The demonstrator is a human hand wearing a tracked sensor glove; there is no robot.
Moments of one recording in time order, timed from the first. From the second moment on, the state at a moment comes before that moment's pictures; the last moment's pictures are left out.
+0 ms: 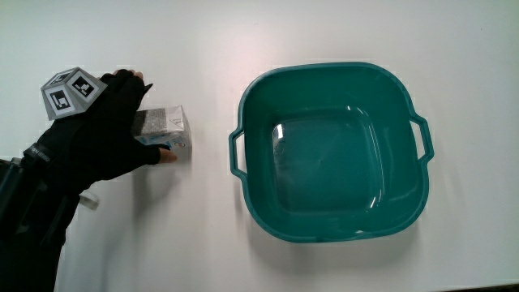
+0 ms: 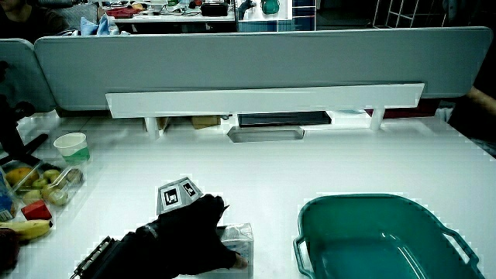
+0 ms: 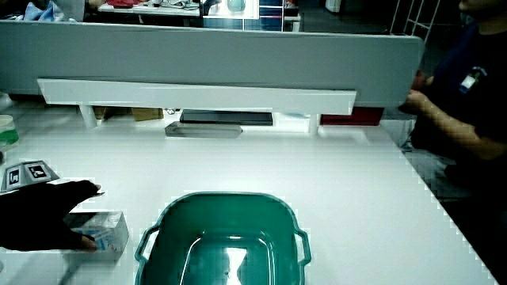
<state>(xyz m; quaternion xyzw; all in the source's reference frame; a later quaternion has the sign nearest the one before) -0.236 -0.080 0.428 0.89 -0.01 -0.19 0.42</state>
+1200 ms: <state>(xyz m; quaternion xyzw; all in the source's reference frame) -0.235 -0.083 0.416 0.91 0.03 -0.20 0.35</state>
